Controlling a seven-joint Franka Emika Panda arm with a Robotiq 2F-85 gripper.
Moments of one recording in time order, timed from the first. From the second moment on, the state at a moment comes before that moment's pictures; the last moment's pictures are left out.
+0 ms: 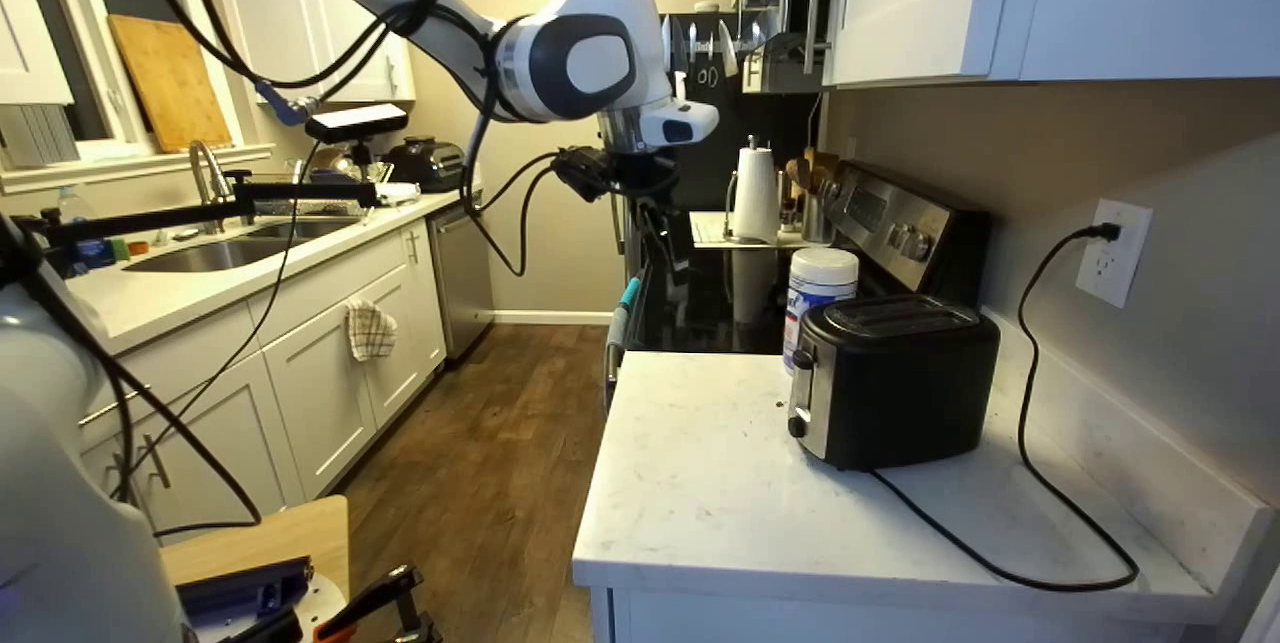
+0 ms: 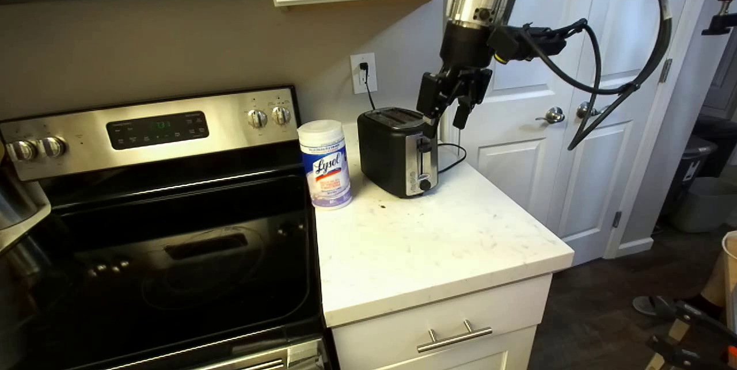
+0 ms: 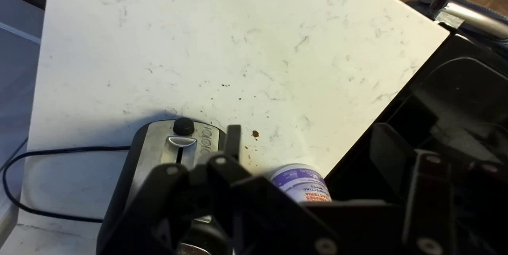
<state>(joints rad) 0.08 -0.07 0.16 -2.21 0.01 2.39 0.39</state>
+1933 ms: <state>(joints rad) 0.16 0.25 -0.06 -2.03 -0.41 2.57 0.83</state>
